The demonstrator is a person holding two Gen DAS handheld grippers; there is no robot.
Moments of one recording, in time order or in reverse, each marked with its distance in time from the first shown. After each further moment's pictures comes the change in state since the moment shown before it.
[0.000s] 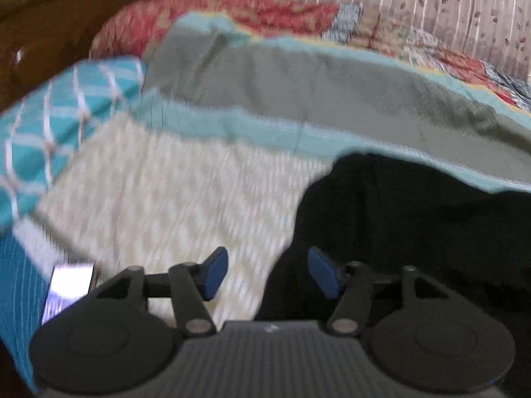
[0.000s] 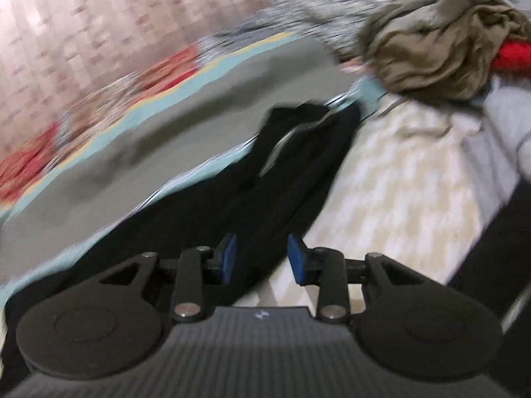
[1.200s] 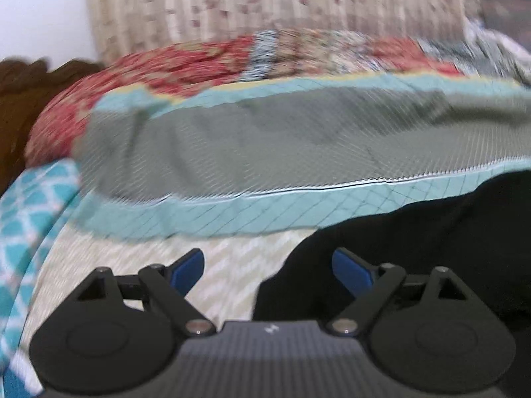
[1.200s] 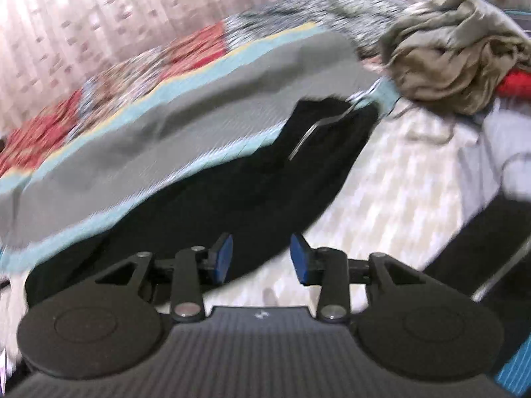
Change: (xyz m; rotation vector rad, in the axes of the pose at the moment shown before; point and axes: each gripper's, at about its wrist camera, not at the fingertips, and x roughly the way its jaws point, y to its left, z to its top) left arm 0.051 -0.087 0.077 0.350 -0.151 -0.039; right arm -0.001 0.040 0.039 -0.026 0.062 -0.037
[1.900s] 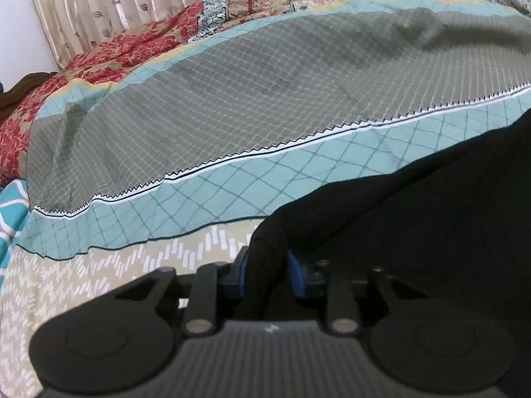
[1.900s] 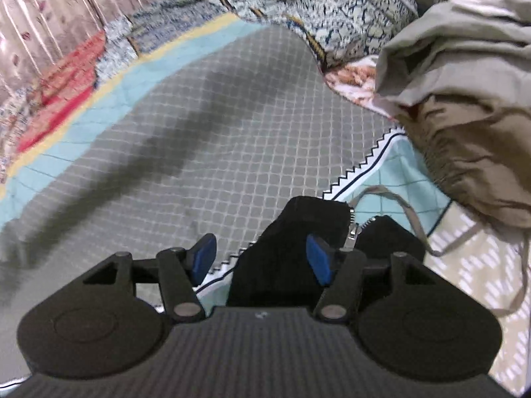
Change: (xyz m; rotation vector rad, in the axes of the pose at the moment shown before) left arm 0.107 -0.062 -0.020 0.125 0.075 0.013; right arm 0.217 -0.066 0.160 0.127 0.081 -0.249
